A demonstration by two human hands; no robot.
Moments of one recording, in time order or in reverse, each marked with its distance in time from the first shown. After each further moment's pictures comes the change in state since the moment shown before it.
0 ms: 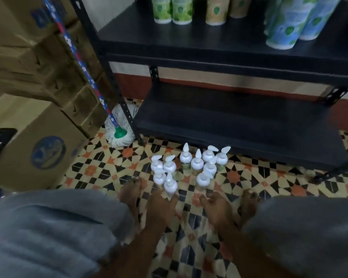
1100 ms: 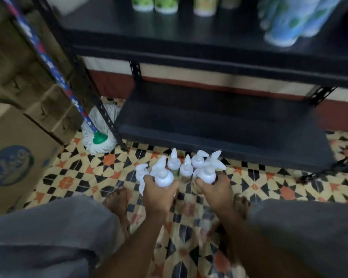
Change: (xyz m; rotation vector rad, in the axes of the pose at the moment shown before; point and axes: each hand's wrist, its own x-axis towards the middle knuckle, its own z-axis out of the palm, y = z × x) left_hand 0.050 0.058 0.025 -0.255 0.129 0.051; right_hand 0.046 -0.053 -0.034 0.272 0.182 -0.124
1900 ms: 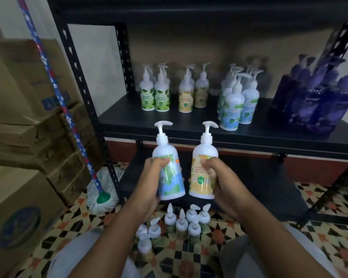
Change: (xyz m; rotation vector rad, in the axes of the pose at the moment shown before) left_hand -0.074 0.232 -0.107 -0.573 -0.535 0.186; right_hand -0.078 -0.235 -0.114 0.614 -0.453 -0.119
